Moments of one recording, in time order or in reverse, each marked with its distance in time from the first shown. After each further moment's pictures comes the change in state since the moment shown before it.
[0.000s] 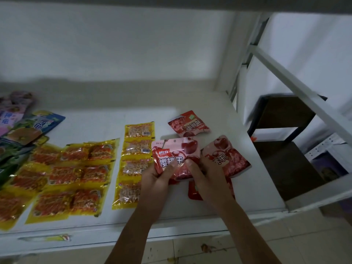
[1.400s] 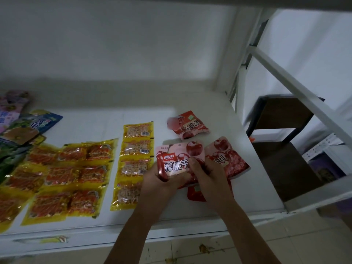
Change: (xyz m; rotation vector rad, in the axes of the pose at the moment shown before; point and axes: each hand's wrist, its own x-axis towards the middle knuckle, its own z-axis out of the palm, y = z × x) left_hand -0.007 0.015 0.005 0.119 -0.051 -0.049; right_hand -0.001 -0.006 -0.001 0.193 0.050 0.003
